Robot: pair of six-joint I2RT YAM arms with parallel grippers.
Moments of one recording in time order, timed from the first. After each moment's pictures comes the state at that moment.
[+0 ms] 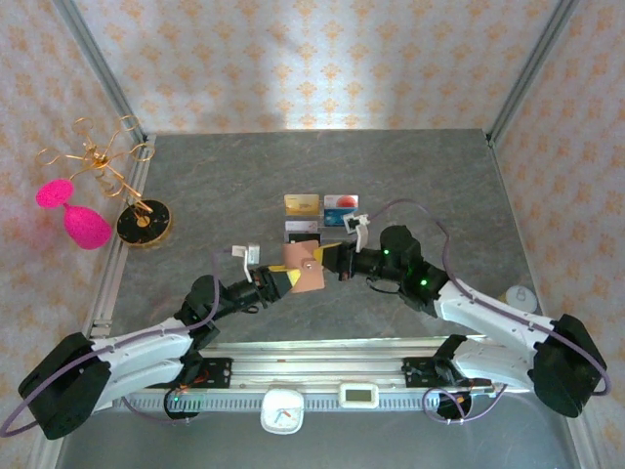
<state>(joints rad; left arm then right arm) -0.69 0.93 0.10 0.90 0.37 -0.90 0.77 1.07 0.59 0.24 -0.44 0.68</state>
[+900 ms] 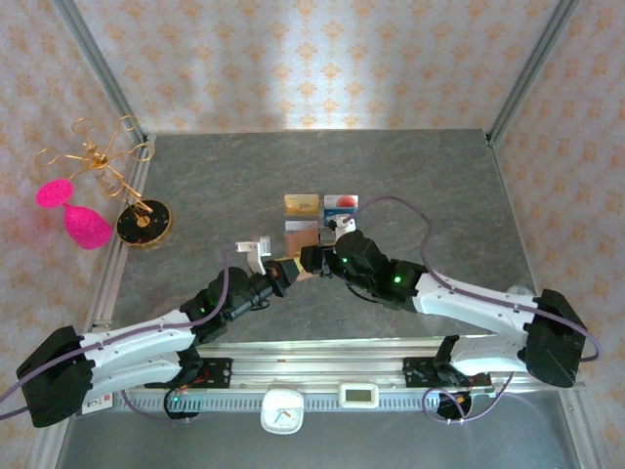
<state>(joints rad) -0.87 0.93 0.29 0.48 -0.11 -0.83 1.00 1.23 0.80 -0.10 0.18 0.73</state>
